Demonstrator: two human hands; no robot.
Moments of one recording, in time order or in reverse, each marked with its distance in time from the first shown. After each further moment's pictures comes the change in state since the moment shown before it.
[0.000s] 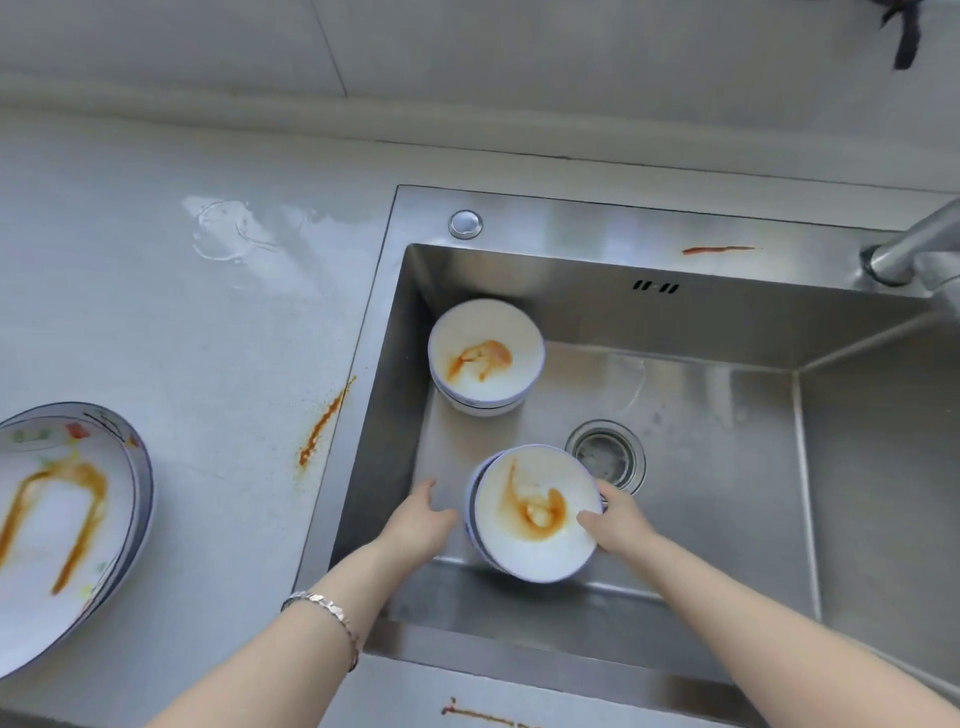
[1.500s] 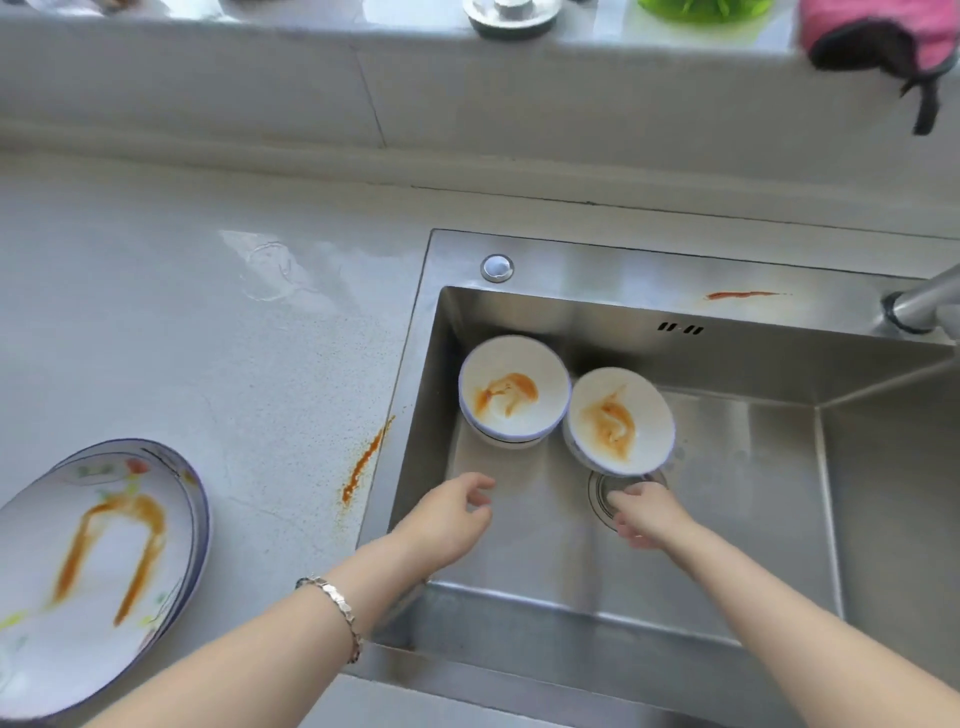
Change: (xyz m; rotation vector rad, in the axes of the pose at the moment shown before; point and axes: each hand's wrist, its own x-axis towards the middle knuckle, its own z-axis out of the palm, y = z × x) left_hand -0.014 0.038 -0.036 0.266 -0.020 0.327; right_hand 0.002 -0.062 -0.019 -0.117 0.031 0.168
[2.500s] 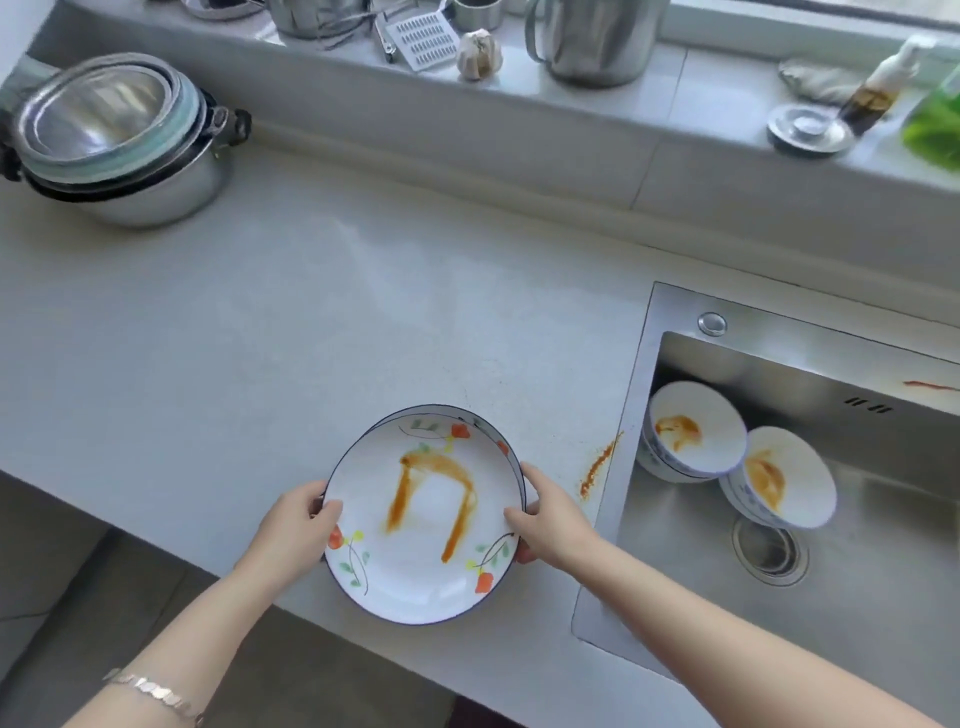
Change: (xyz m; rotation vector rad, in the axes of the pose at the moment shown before) left_hand -0.166 -0.230 -0.213 -0.354 0.509 -0.261; right_hand -0.174 -0.152 0.248 -0.202 -0.291 -0.440
